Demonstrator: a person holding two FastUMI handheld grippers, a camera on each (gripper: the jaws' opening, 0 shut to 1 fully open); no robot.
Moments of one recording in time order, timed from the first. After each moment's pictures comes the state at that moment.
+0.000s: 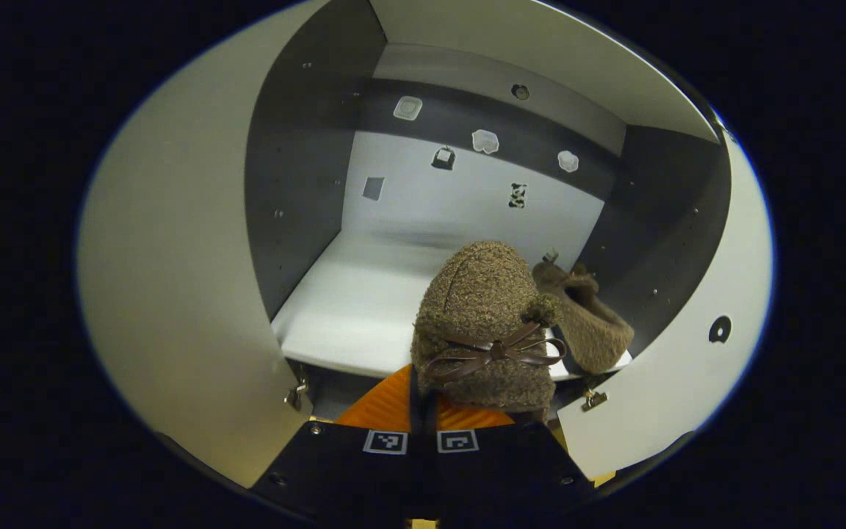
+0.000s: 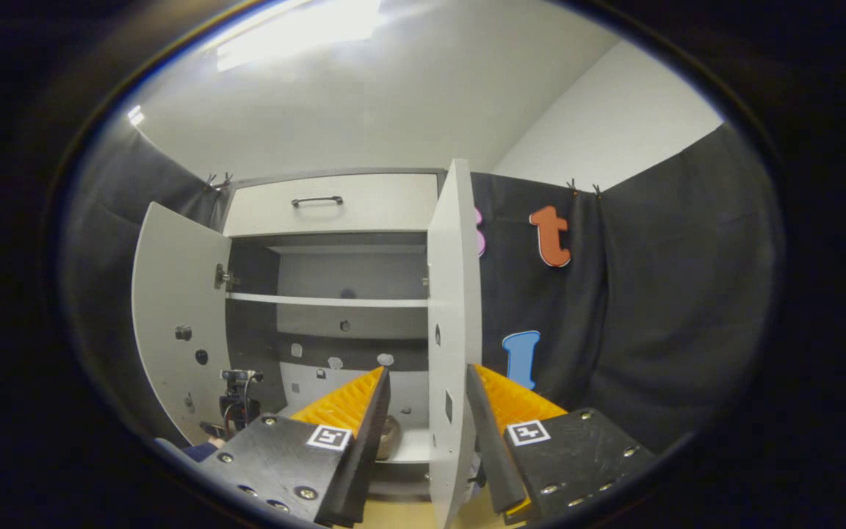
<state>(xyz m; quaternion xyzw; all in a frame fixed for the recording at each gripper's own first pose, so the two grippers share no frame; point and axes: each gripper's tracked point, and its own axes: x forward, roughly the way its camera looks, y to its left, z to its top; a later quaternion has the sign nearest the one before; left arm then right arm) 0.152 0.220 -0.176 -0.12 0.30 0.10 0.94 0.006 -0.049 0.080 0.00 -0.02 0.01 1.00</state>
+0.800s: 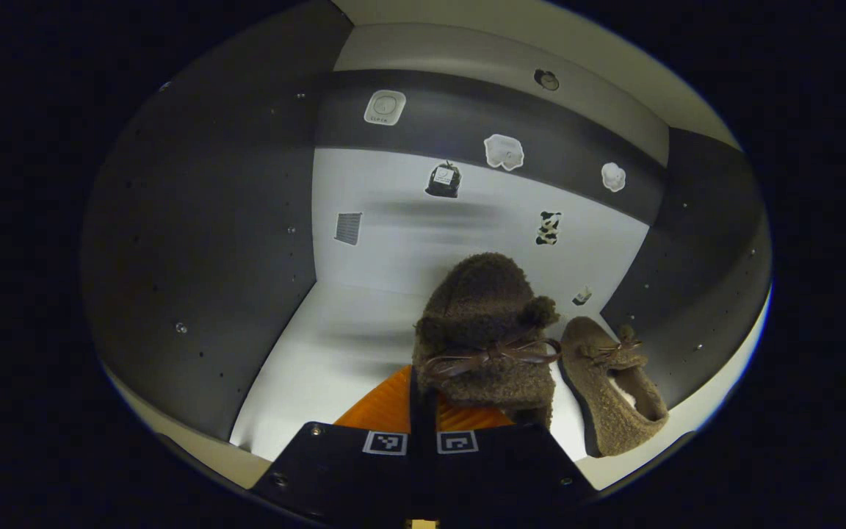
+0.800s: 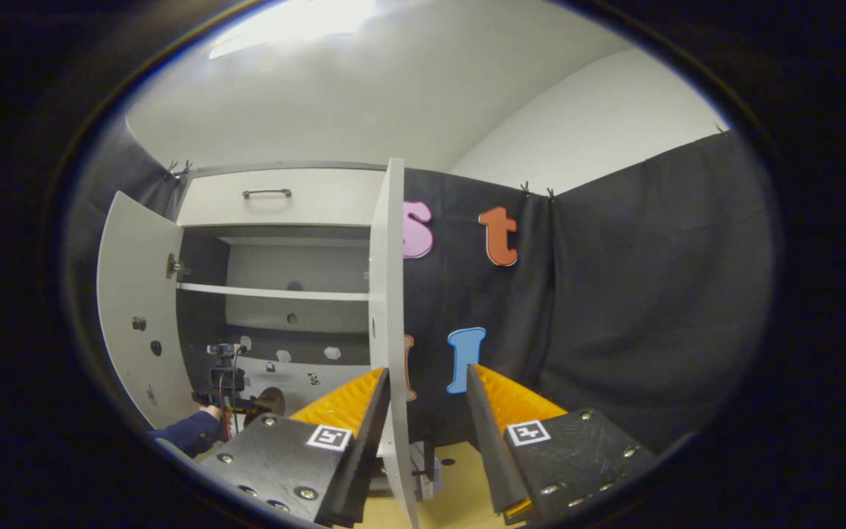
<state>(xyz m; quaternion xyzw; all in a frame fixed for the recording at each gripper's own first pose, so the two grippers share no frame) 0.267 0.243 -0.191 -0.09 0.32 0.11 0.94 -0.007 -0.106 0.075 -0.02 -0.01 -0.09 1.00</state>
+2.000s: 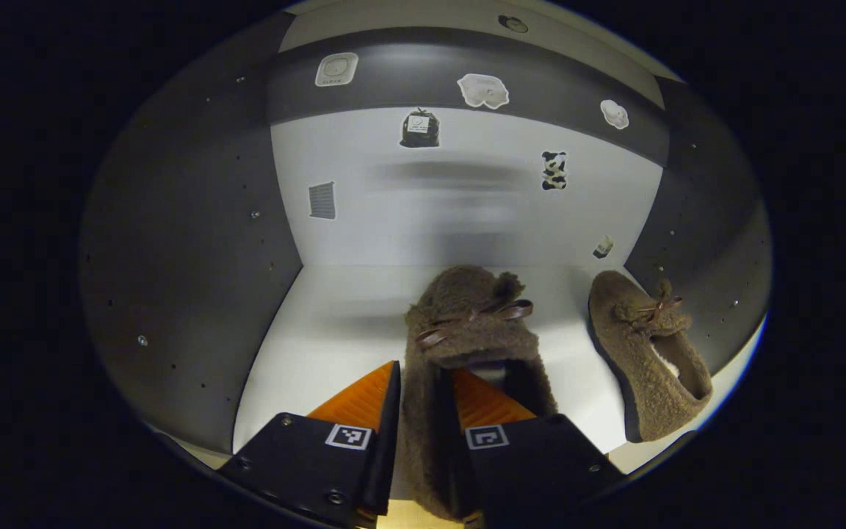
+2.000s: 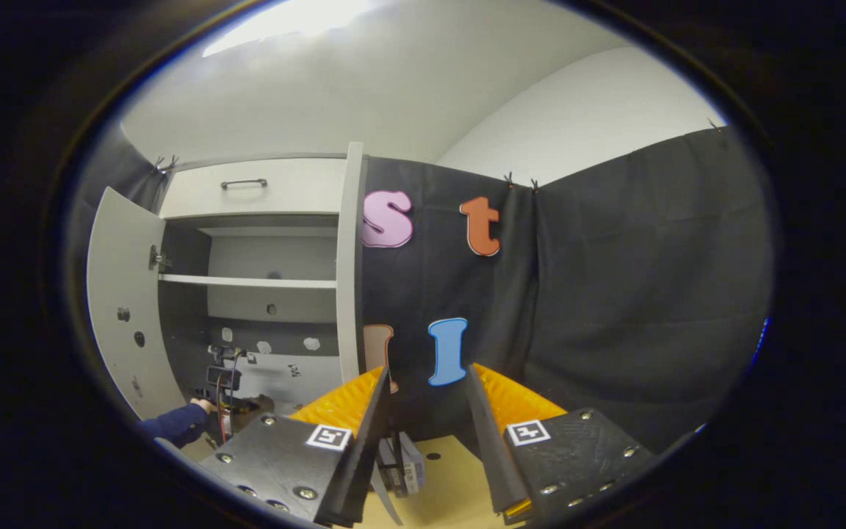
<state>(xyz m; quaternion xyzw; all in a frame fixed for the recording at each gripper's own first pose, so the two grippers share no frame) 0.261 0.244 -0.219 -0.03 0.38 0.11 0.92 -0.008 -0.143 0.061 -0.02 0.01 -0.11 0.99</state>
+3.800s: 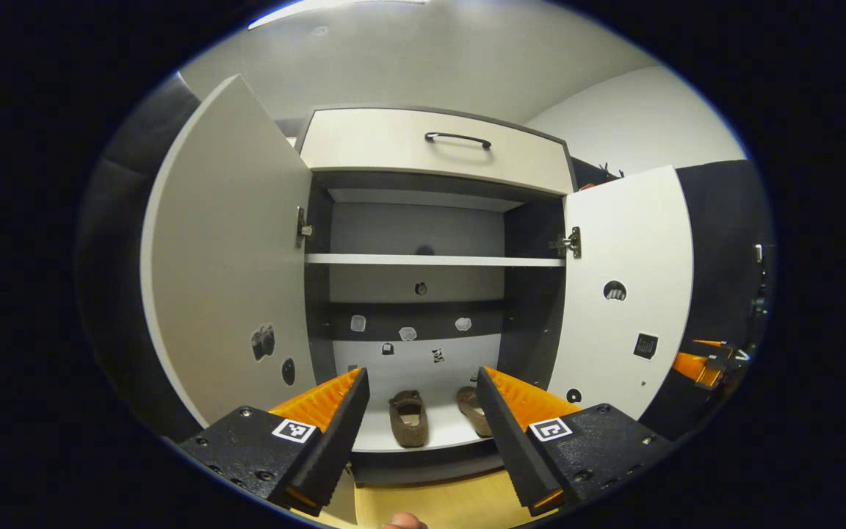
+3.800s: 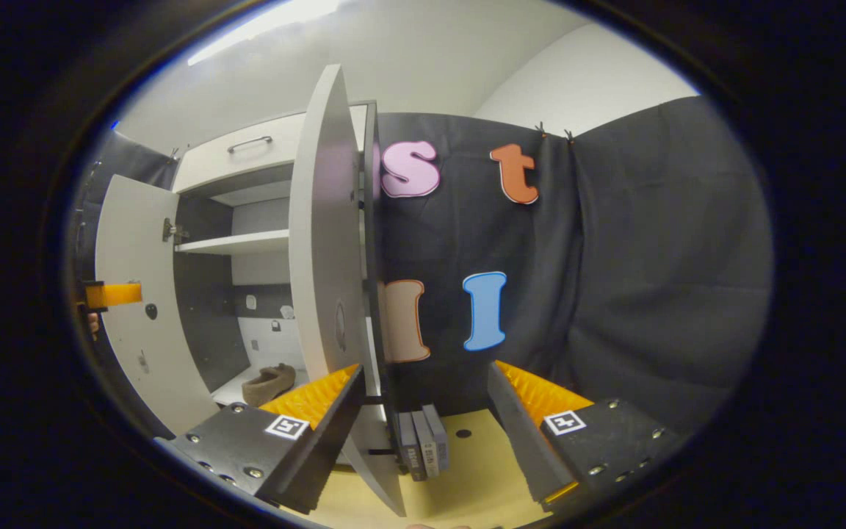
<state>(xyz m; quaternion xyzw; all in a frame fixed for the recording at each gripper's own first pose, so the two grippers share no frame) 0.002 0.143 0.135 0.01 0.05 0.03 1.00 0.044 -0.159 -0.028 0.01 0.09 -0.02 1.00</state>
